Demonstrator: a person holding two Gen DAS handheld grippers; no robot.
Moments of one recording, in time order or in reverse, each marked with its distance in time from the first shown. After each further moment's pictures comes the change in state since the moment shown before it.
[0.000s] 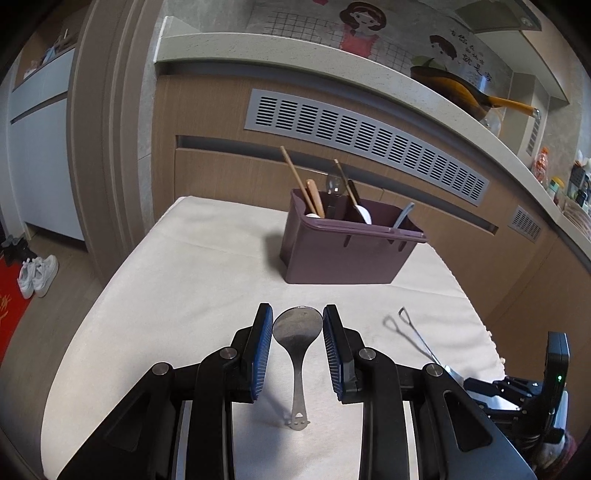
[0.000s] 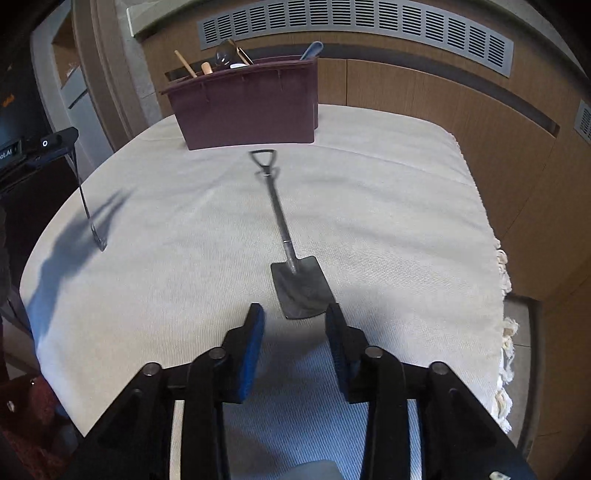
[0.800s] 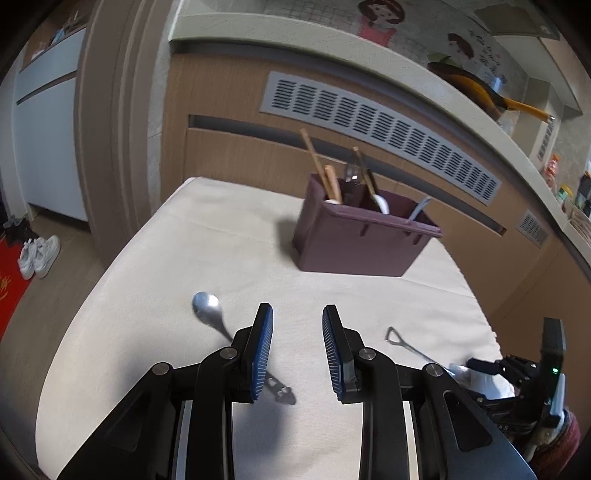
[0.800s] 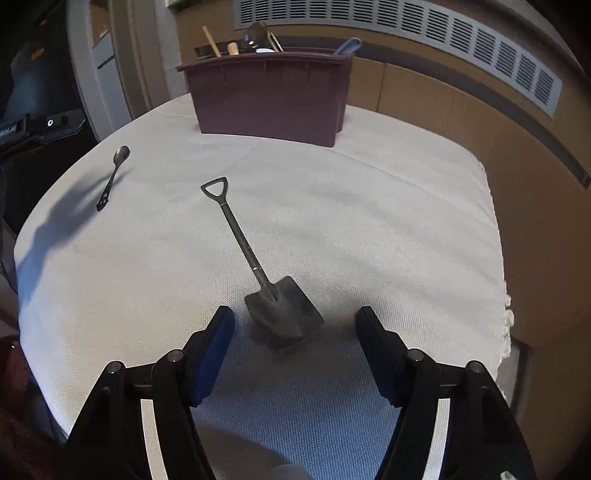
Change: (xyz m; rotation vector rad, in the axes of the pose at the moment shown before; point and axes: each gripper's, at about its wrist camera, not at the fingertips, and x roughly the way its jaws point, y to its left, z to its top) left arm 0.010 0.016 -0.005 -0.055 0.053 0.020; right arm 0.018 -0.002 0.017 -0.194 0.028 0.025
